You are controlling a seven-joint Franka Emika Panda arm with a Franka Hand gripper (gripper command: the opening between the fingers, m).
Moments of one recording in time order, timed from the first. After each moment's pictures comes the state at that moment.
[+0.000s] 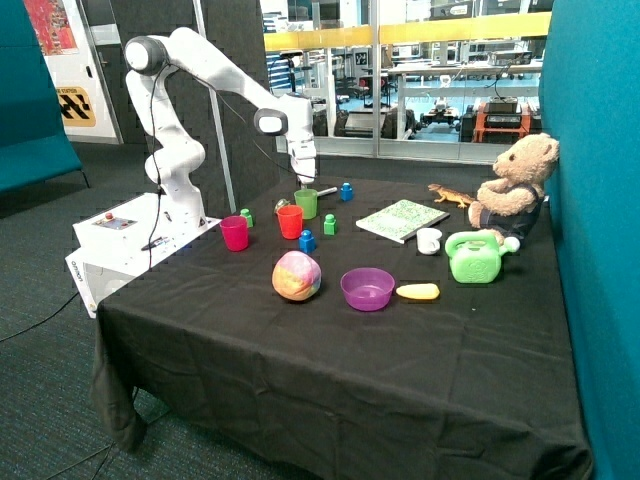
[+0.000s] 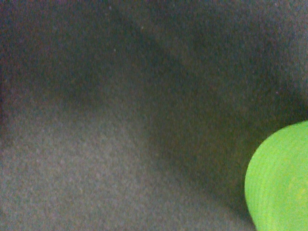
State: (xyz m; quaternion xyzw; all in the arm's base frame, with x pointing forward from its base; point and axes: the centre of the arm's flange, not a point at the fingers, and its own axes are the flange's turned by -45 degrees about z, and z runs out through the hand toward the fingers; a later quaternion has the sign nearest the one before) arm 0.420 0.125 0.356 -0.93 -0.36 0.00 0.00
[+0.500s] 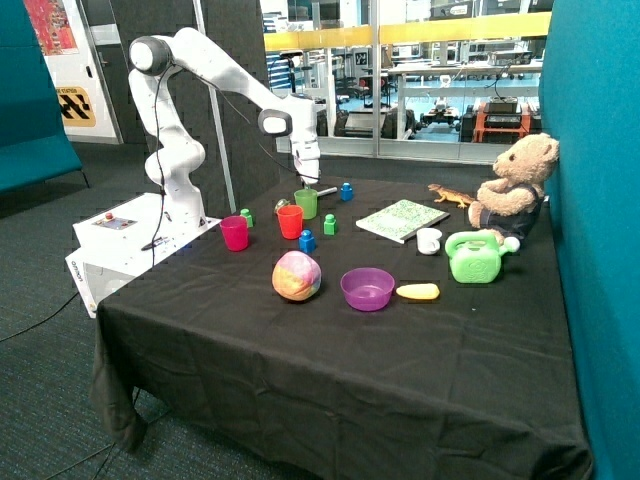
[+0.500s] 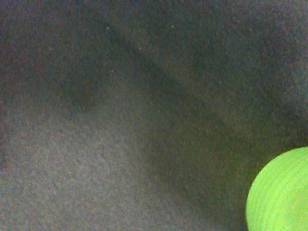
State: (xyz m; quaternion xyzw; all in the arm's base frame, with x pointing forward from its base) arm 0.428 0.130 0.352 -0.93 -0.36 0.00 0.00
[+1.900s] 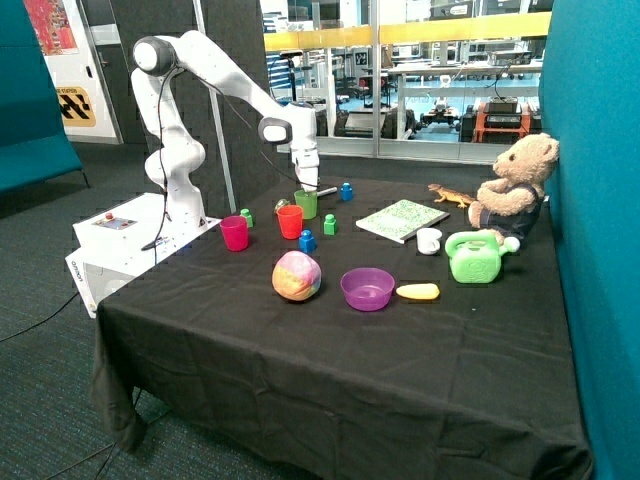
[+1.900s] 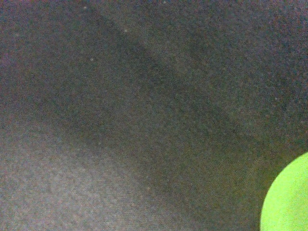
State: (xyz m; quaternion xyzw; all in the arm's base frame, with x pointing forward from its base) arm 0.428 0.128 0.328 -0.94 -0.34 0.00 0.00
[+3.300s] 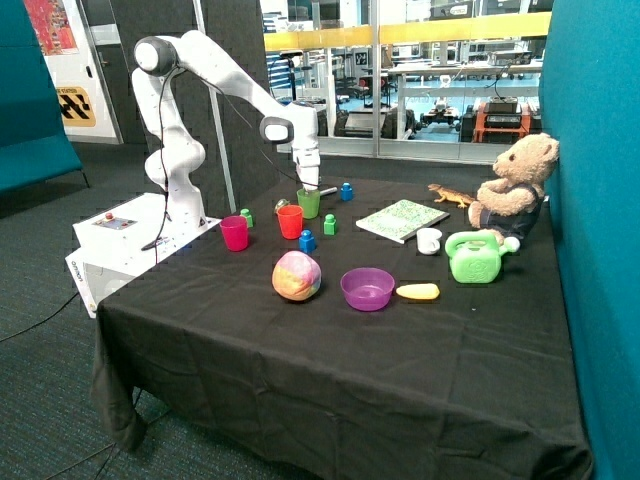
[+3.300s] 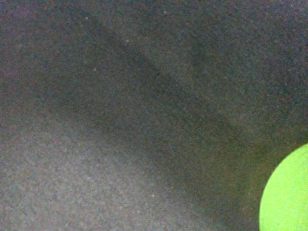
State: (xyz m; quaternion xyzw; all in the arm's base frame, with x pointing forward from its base) arm 0.430 0.132 0.330 -0.94 -0.34 0.00 0.00
